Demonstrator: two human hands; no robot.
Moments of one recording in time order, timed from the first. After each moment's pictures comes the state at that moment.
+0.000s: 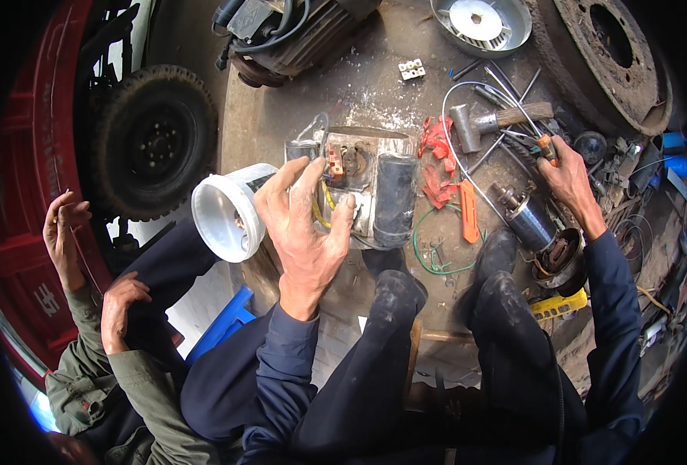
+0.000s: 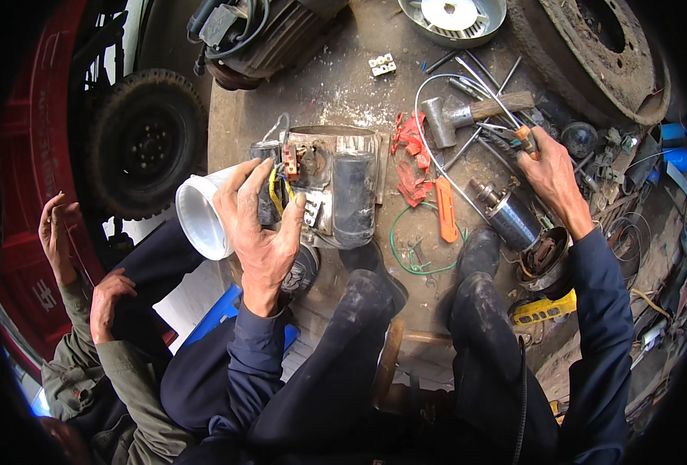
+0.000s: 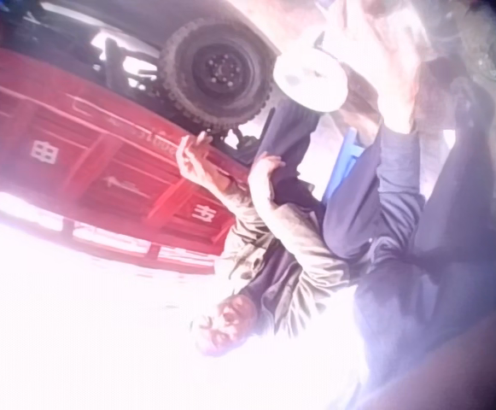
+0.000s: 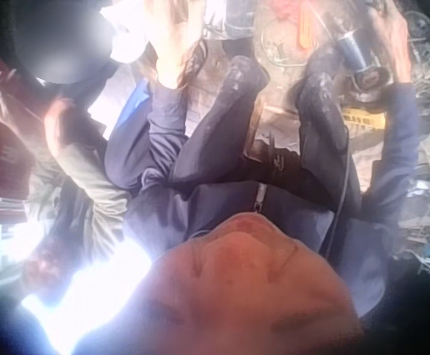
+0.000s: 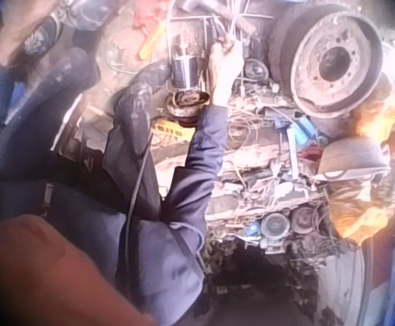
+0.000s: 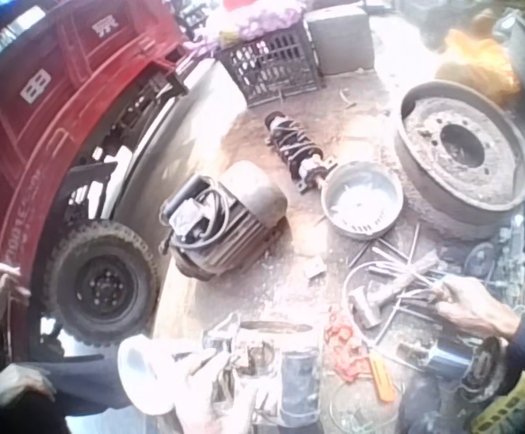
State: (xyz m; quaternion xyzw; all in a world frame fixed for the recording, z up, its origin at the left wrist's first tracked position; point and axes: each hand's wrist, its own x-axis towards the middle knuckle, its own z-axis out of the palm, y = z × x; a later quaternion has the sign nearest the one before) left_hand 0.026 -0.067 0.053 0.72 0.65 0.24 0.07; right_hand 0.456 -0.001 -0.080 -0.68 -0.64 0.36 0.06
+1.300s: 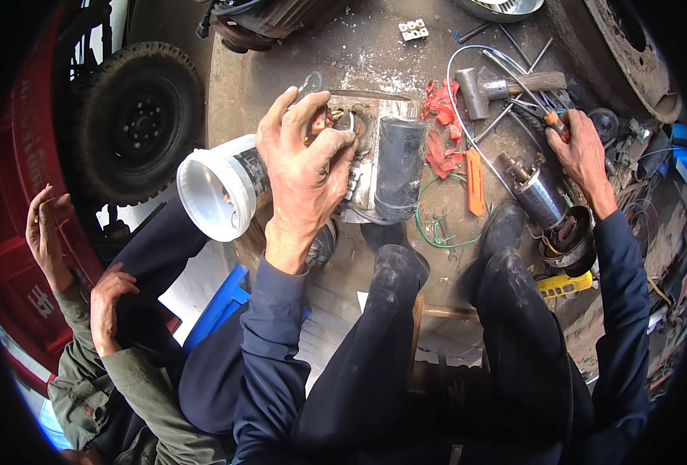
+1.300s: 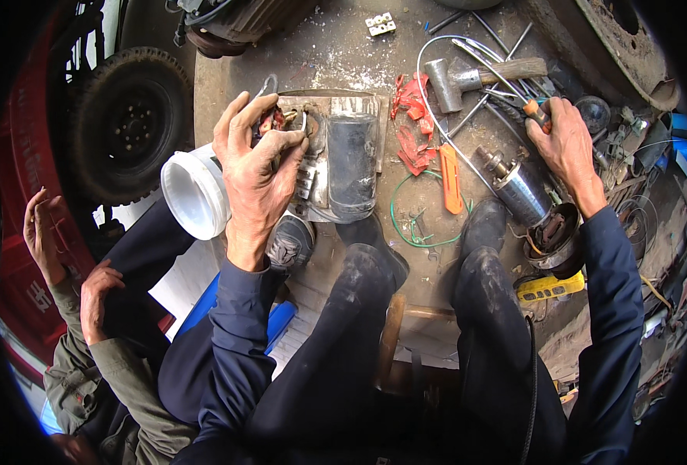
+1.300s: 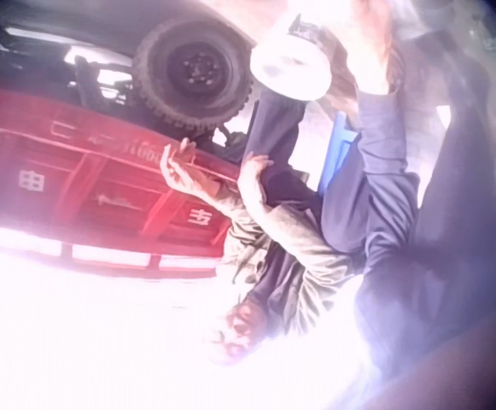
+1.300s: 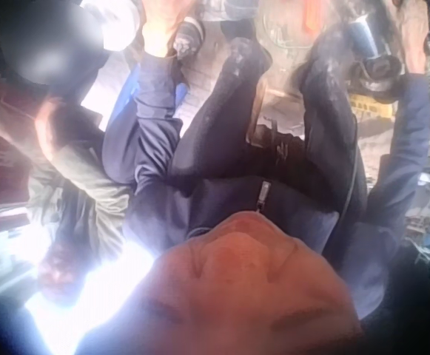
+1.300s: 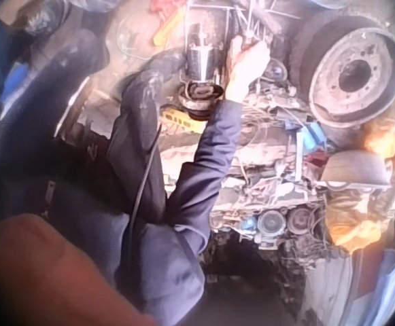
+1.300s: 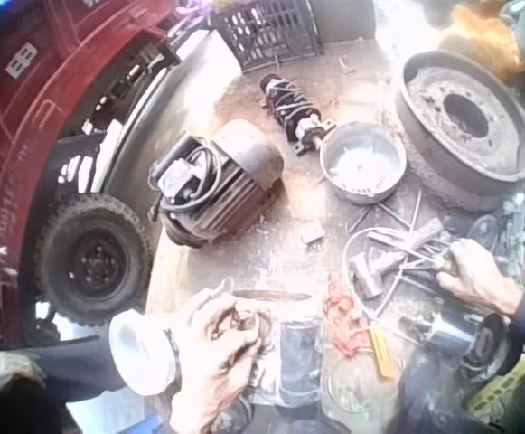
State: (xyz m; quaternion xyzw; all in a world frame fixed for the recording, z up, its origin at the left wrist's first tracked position) left_hand 0.008 -0.036 0.019 0.78 0.58 0.19 0.10; right_hand 0.461 -0.009 -0.095 -0.65 -0.74 0.20 0.04
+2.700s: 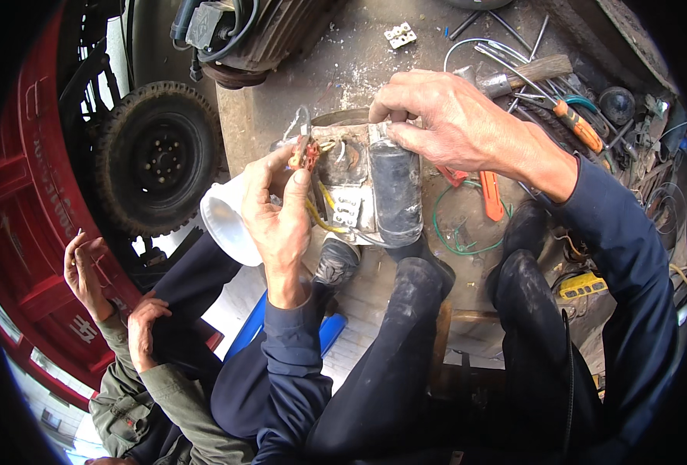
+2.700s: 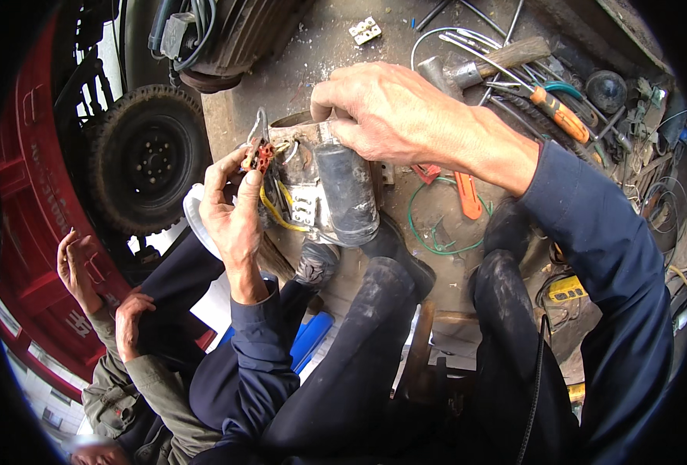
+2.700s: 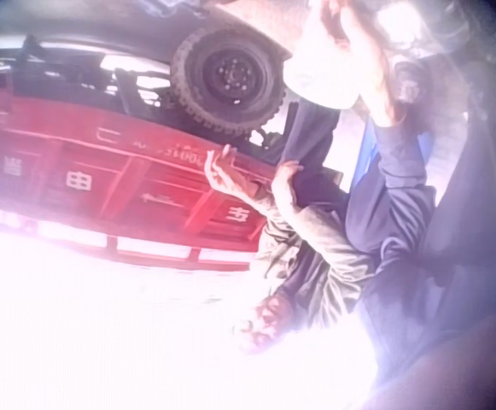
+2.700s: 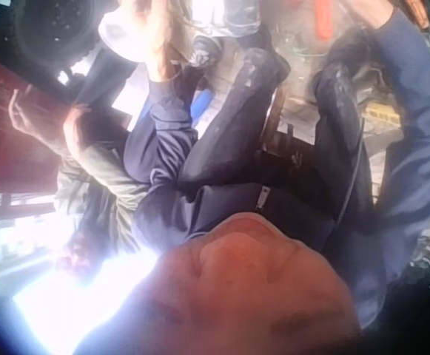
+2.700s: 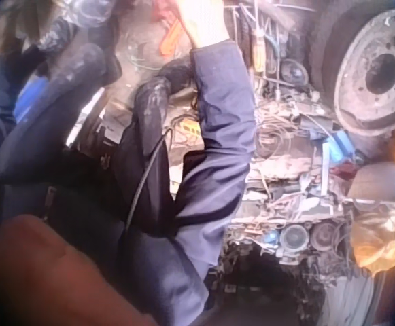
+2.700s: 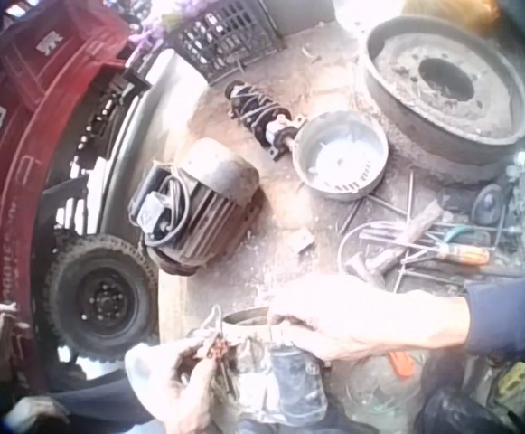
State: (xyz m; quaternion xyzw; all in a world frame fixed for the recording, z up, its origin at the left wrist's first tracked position) left_hand -0.003 -0.037 0.032 0.57 0.71 0.28 0.31; right_hand 0.261 0.053 -0.040 -0.33 -0.77 0.46 0.30
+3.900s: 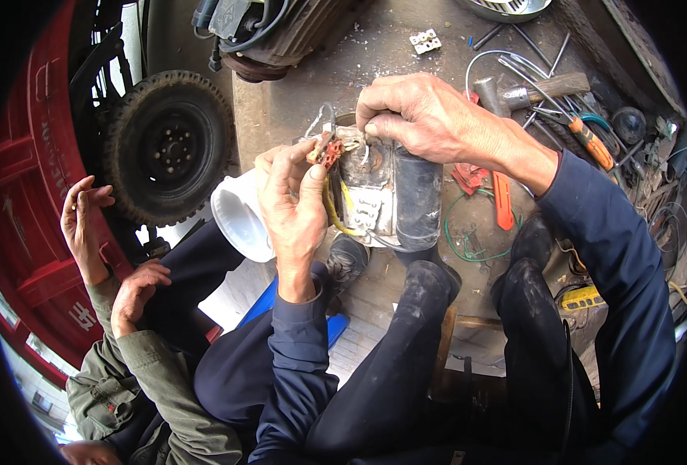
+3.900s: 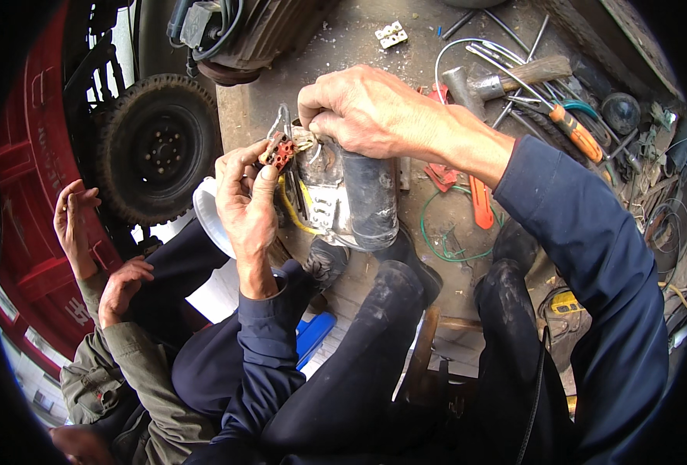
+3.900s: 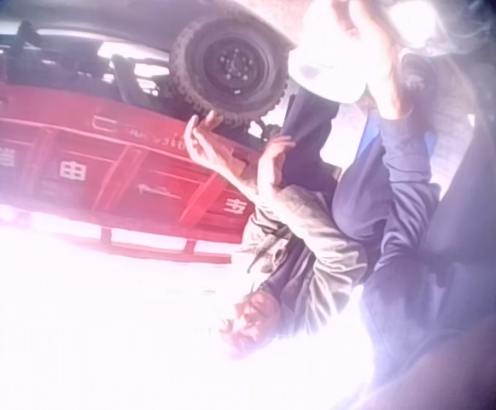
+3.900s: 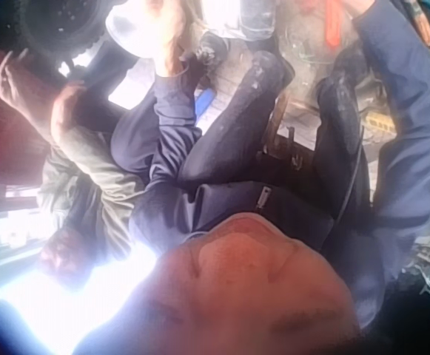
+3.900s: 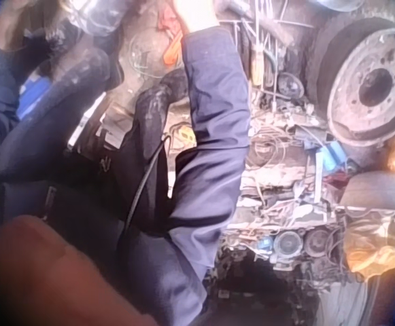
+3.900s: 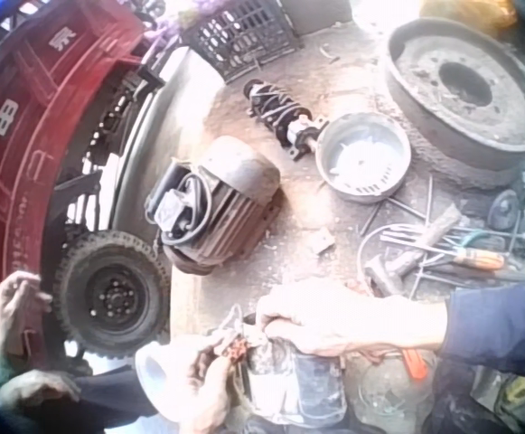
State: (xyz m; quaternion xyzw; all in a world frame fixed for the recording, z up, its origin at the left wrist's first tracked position) left_hand -0.011 -0.045 0.024 0.58 0.70 0.30 0.29; right_hand 0.218 0.066 -0.047 -0.28 -0.73 0.54 0.30
